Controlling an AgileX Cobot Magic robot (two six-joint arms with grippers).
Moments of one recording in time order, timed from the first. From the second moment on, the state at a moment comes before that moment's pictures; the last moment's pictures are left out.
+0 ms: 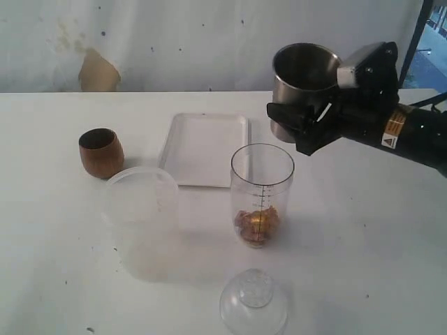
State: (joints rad) left arm 0.07 0.01 0.00 0.01 0.24 -0.11; right arm 0.09 1.74 -0.81 -0.95 -0.99 0.47
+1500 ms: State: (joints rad) left arm 0.07 0.01 0.00 0.01 0.24 -0.11; right arm 0.03 1.79 -0.87 -1.21 -0.99 0.21
